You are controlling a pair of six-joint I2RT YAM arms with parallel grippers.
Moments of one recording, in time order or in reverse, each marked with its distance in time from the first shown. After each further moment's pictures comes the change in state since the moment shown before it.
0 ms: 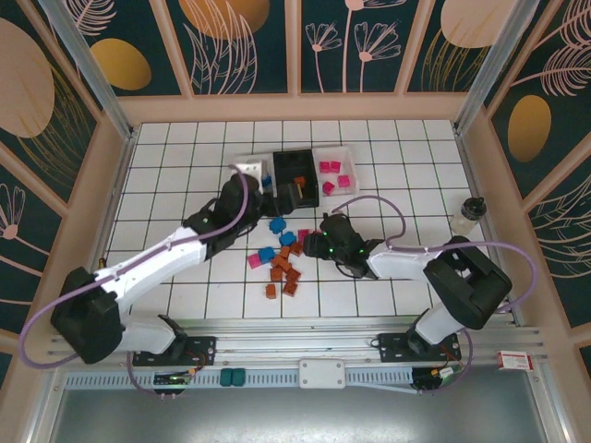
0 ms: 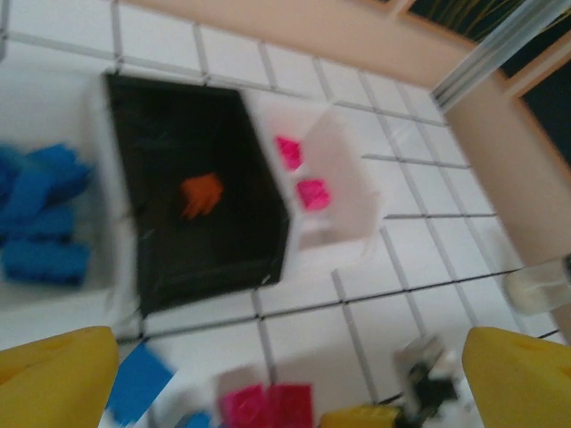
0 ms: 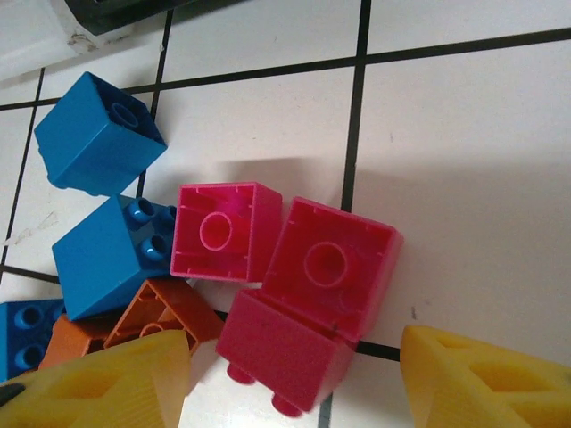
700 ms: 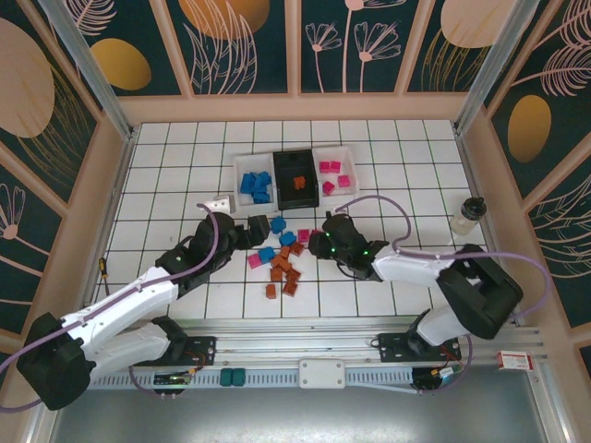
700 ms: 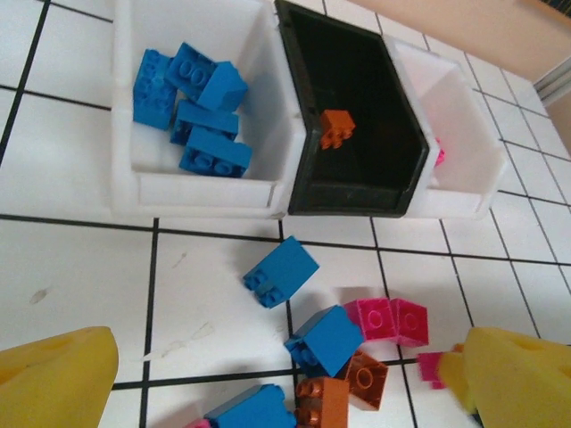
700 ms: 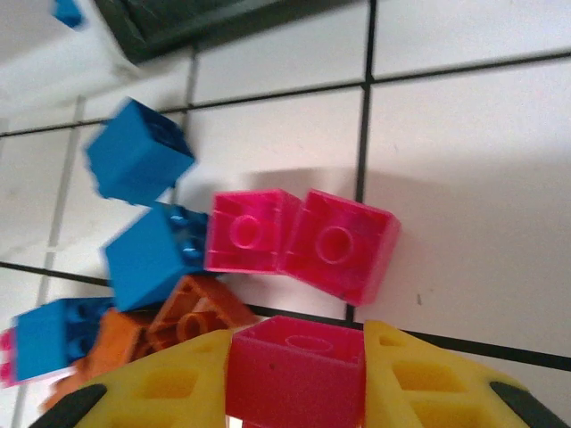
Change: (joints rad) left arm 0.000 -0.294 -0.306 -0.071 -0.130 -0.064; right arm 0.006 -0.134 -0.021 -0.039 0.008 0.008
